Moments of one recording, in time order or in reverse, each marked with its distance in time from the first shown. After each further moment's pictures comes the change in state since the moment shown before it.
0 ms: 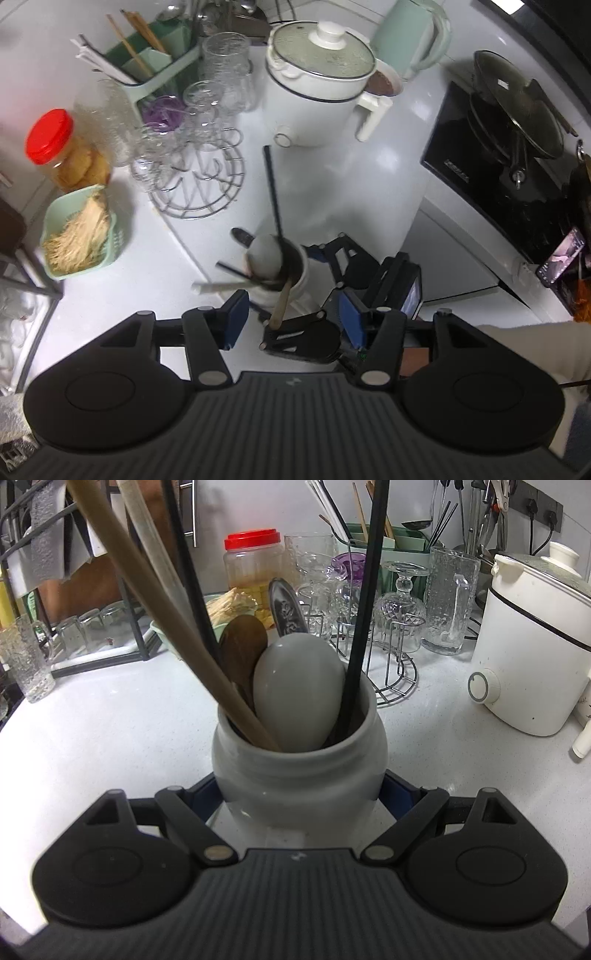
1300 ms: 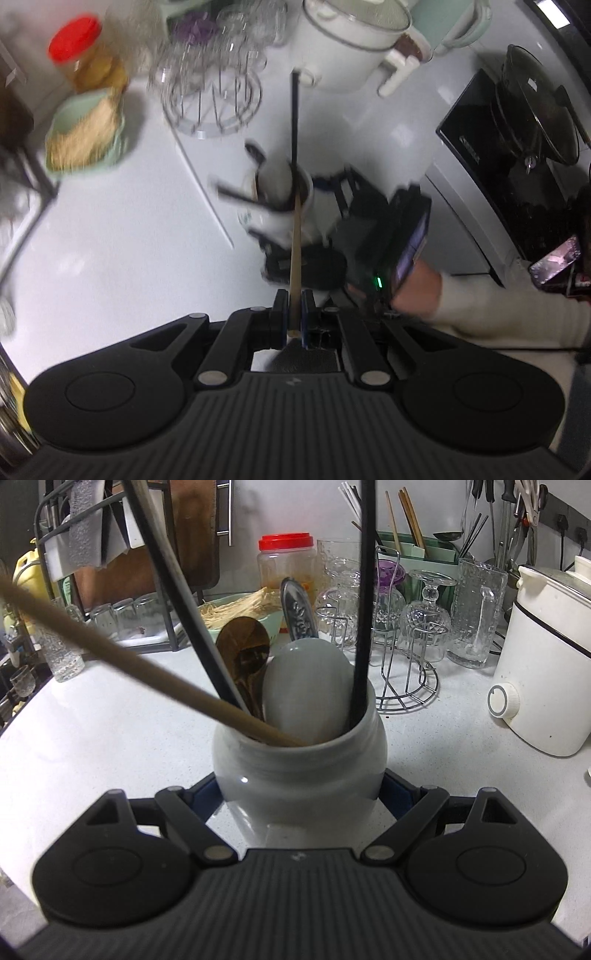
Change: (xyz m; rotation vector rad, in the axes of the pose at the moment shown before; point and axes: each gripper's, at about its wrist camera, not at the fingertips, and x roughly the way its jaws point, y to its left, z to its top) left arm 0.004 0.002 -0.035 -0.154 0.131 -0.029; right arm 0.000 -0.012 -0.001 -0.081 -0.019 0.098
